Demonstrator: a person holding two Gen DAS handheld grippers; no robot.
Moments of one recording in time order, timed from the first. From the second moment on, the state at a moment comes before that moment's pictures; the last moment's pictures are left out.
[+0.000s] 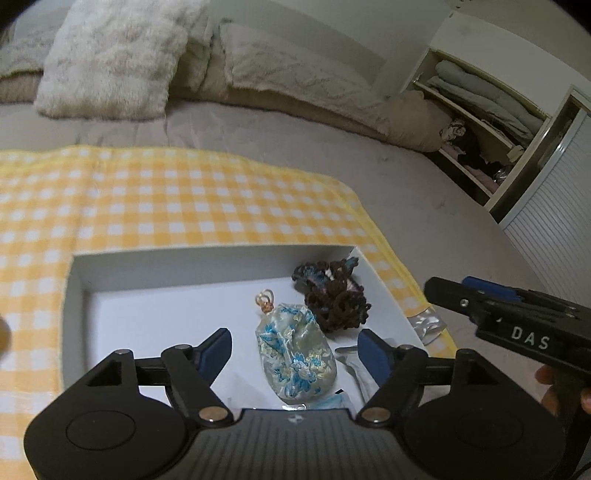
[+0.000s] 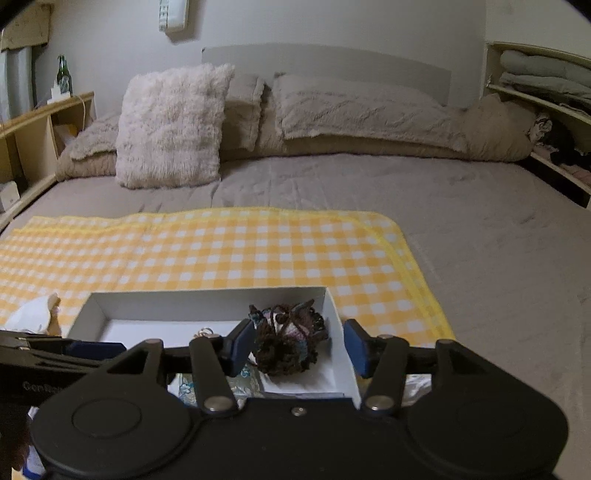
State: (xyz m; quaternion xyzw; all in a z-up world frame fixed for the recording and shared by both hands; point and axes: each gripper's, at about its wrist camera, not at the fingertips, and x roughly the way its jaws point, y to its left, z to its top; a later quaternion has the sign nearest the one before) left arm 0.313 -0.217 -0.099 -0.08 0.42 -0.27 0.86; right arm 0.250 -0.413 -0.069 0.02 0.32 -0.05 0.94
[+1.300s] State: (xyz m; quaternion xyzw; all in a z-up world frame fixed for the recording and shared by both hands) left arm 0.227 -0.114 -0.025 0.00 0.32 -0.14 0.94; right arm 0.158 -0.372 -0.028 0.03 0.27 -0.03 0.96
